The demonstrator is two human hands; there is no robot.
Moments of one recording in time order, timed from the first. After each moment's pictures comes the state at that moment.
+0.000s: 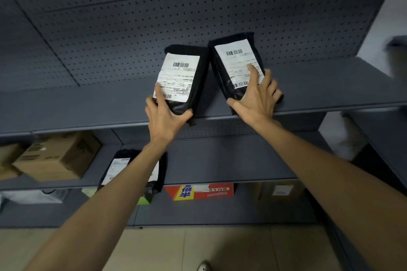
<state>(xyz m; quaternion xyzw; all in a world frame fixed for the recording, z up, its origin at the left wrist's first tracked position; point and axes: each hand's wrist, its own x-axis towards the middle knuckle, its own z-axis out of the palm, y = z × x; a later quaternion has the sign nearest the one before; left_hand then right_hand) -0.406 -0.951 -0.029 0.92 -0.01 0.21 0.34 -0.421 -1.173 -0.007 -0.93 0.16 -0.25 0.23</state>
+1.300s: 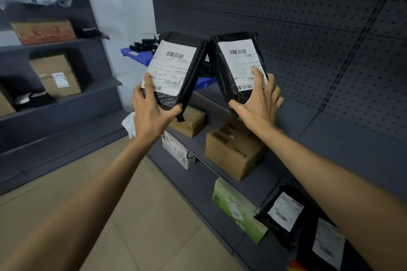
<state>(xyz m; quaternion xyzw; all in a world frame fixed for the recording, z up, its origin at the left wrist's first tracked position) -0.519 -0.212 0.025 0.82 0.31 0.41 0.25 -0.364 -0.406 0.053 -0.89 -0.24 -0.22 0.33</state>
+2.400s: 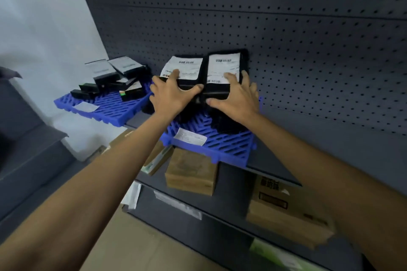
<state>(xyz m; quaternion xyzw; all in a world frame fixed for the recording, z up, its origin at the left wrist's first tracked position) -0.140 0.153 0.056 0.90 0.22 0.21 0.31 -0.105 -0.014 0.049 -0.95 -0.12 -0.10 0.27</state>
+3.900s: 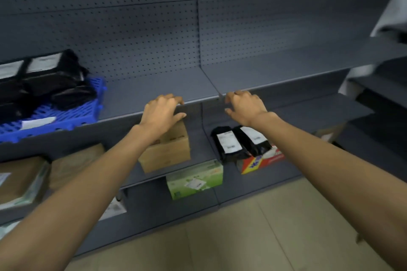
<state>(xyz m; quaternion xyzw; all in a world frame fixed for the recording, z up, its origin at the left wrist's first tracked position) -0.387 -0.176 0.030 0.94 -0.33 0.11 0.05 -0.478 -0.398 0.032 -0.99 0.11 -0.06 0.02</state>
